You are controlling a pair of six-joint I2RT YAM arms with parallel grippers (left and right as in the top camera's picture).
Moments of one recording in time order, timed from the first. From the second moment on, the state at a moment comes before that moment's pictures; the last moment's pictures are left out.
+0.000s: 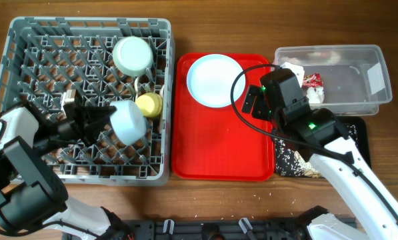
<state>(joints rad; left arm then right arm) 0.57 1.80 1.05 -1.65 1.44 0.53 0.47 1.25 1.07 -0.76 0.28 0.60</state>
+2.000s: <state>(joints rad) -0.69 2.07 1.36 -0.35 0.03 -0.49 0.47 1.25 1.07 -0.76 0.28 0.60</state>
